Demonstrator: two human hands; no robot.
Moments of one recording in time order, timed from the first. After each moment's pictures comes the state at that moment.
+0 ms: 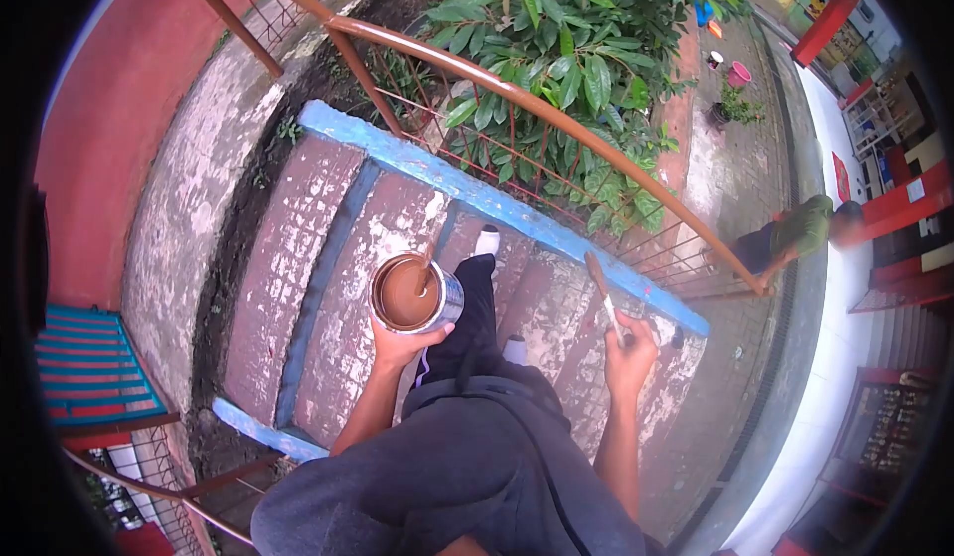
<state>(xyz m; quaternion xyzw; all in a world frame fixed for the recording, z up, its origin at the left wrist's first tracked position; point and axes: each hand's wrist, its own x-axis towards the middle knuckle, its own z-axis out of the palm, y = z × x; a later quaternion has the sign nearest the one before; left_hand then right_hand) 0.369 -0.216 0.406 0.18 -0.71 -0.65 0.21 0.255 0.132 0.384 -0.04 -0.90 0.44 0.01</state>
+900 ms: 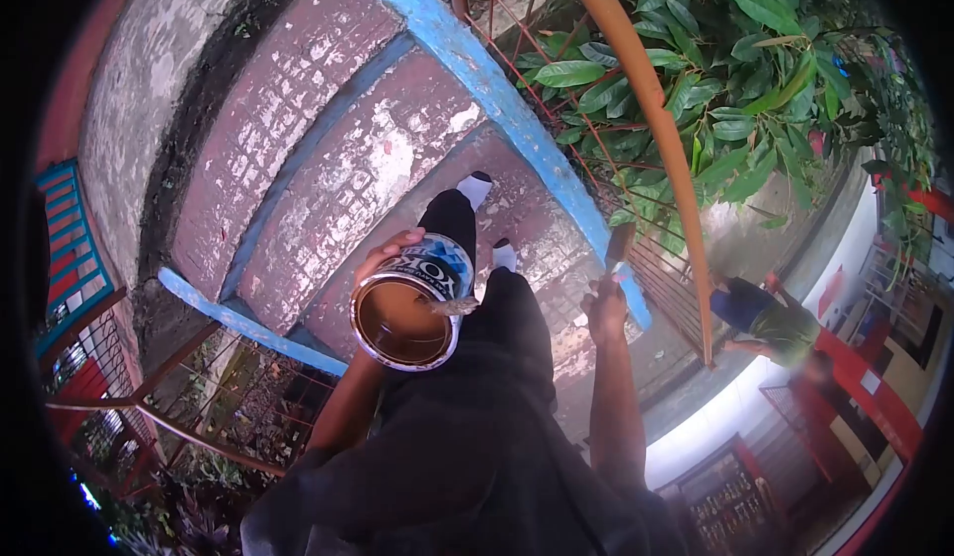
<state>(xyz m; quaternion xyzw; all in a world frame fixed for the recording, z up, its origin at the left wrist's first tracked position) 0.241 -0.343 0.282 0.20 -0.62 -0.63 0.41 -0.003 -0.024 0.177 -0.27 -0.69 0.56 -0.38</state>
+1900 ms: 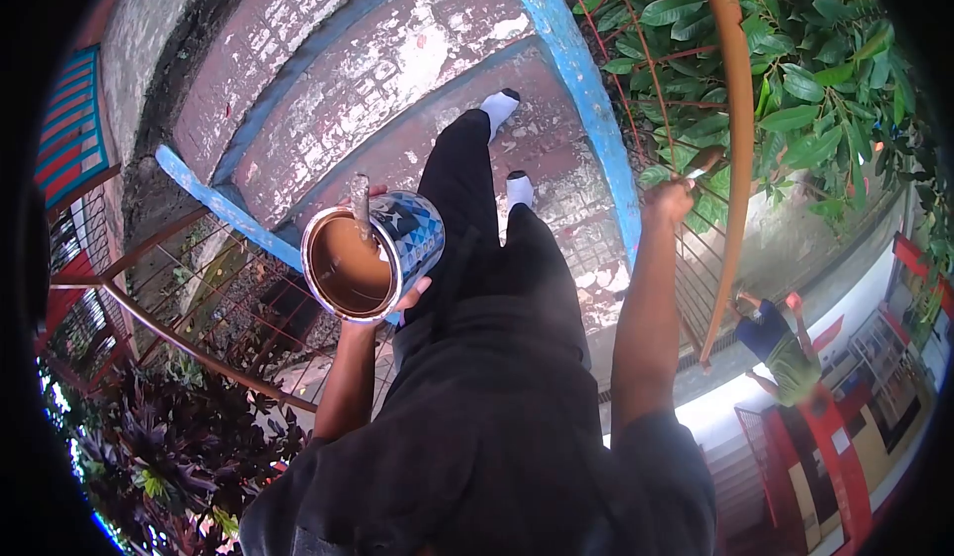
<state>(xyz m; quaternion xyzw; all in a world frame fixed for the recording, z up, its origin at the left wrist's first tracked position) 0.318 -0.209 0.321 0.43 -0.62 -0.50 0.43 -0.106 -0.052 0.093 -0.23 -0.71 0.63 -0.24</state>
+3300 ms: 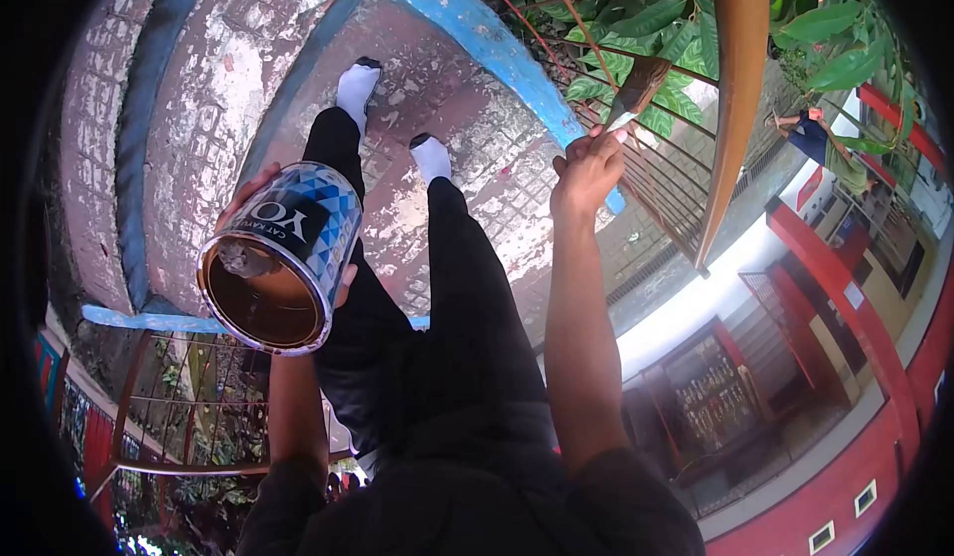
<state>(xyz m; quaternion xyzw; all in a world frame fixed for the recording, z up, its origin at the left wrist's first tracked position) 0.229 -0.248 0.098 0.41 -0.72 -0.51 0.22 -0.071 -0.036 0.026 -0.22 -0.73 0.62 -0.19</state>
